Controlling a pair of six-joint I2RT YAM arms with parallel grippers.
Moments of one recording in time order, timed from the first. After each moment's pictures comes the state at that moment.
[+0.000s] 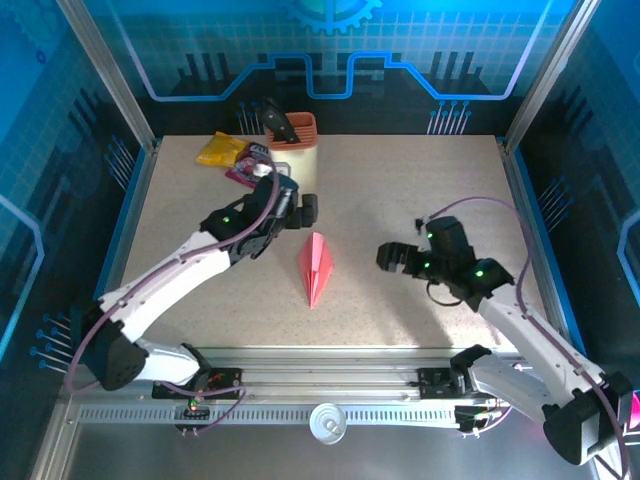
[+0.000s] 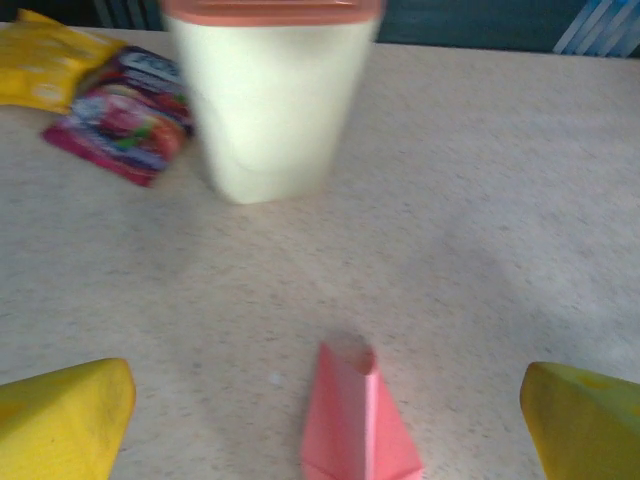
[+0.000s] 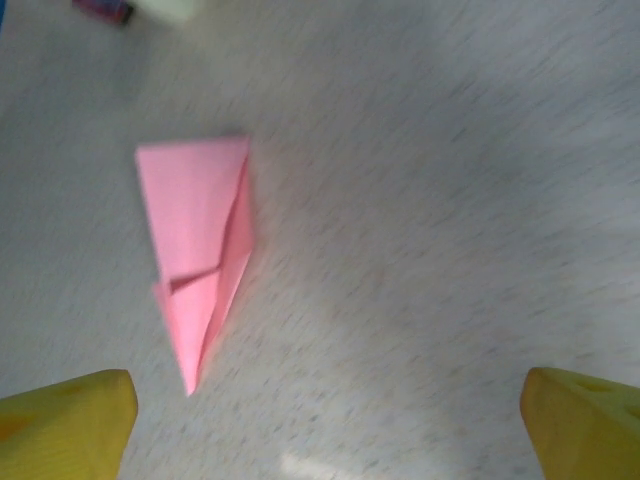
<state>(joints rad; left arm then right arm) -0.64 1.33 1.22 -0.59 -0.44 -0.52 0.39 0.93 0.81 -0.67 -0.11 0.57</state>
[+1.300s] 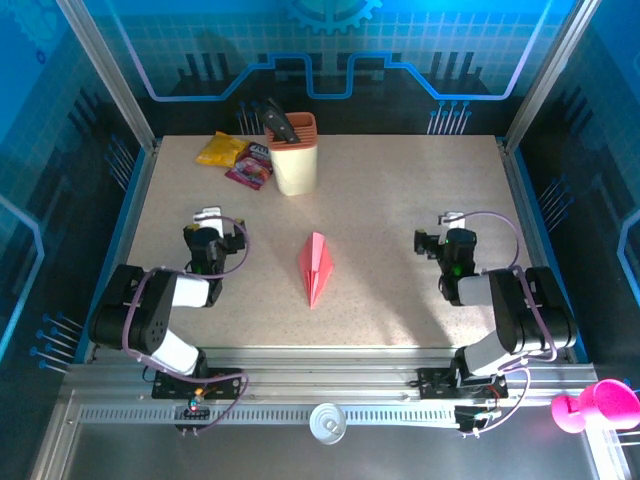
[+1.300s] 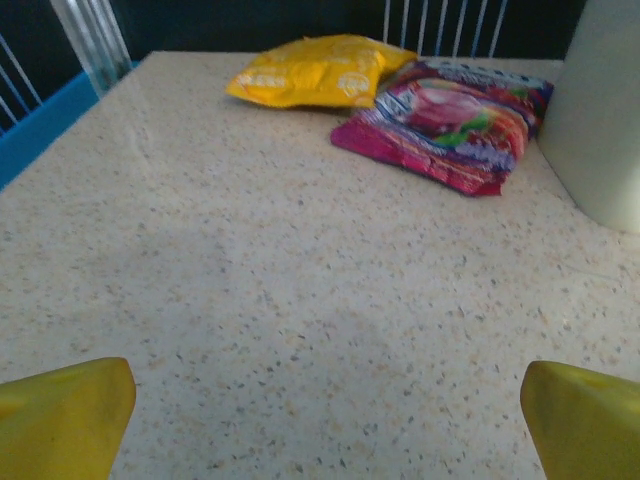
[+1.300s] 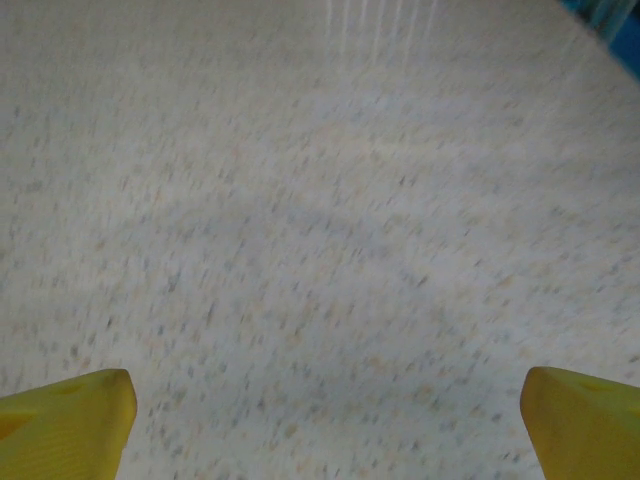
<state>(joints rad) -0.08 1.55 0.36 0.84 -0.27 -0.08 0.06 1.53 0.36 0.71 0.14 0.01</state>
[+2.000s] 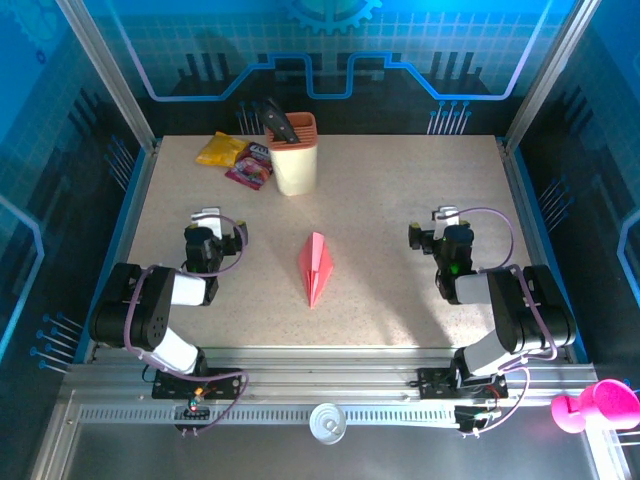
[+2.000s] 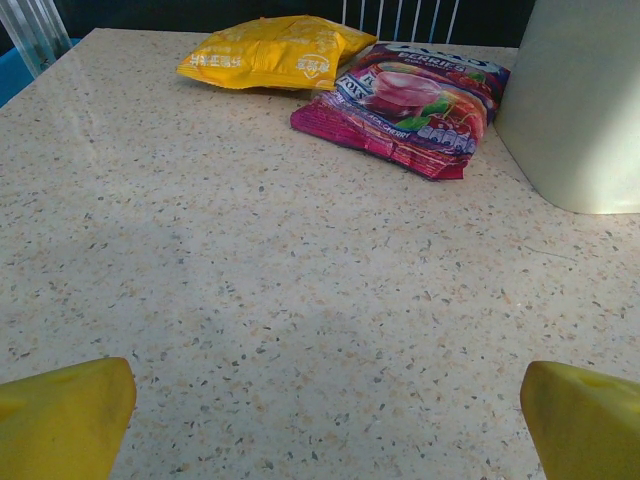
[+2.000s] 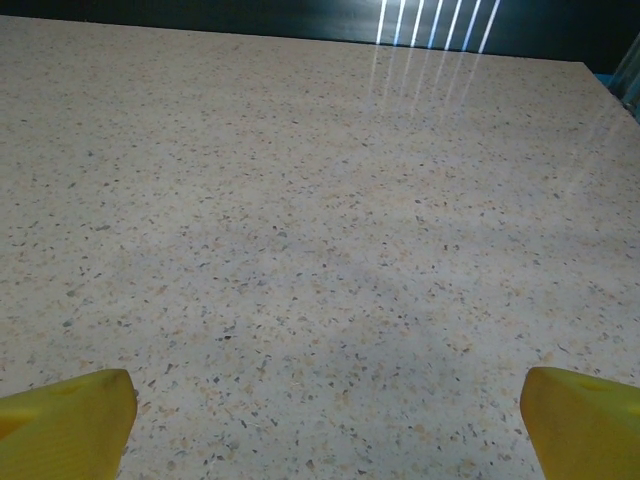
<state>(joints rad) -0.03 1.56 0.36 0.84 -0.14 -0.09 0.09 1.53 0.38 0.77 0.13 -0.04</state>
